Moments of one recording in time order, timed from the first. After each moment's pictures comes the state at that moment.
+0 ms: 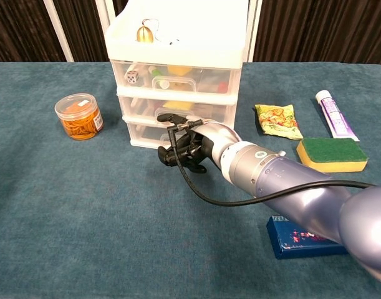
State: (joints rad) left arm -0.04 -0.99 -0.08 -1.78 1.39 1.47 -0.11; right arm 0.76 -1.97 0.36 -1.37 -1.01 0.80 0.21
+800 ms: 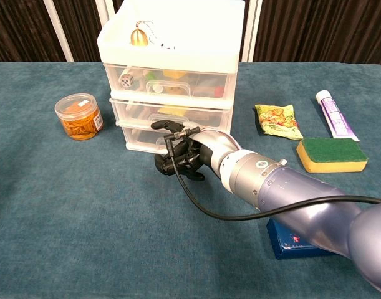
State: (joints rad) left arm -0.04 -0.99 -0.08 -1.78 1.38 1.47 -0.11; right arm 0.74 -1.97 0.33 -1.39 -1.04 0.82 0.22
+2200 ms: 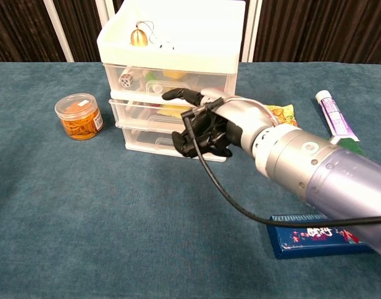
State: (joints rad) left arm -0.04 -0.99 -0.07 -1.78 1.39 1.46 -0.11; right arm 0.66 -1.82 0.28 -1.72 -1.03 1.04 -0.11
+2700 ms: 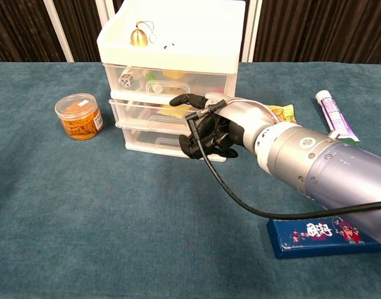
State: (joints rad) left arm -0.04 -0.98 -0.07 -1.78 1.38 1.46 -0.12; right arm 0.69 -1.81 0.29 -1.72 -0.93 1.03 -0.18
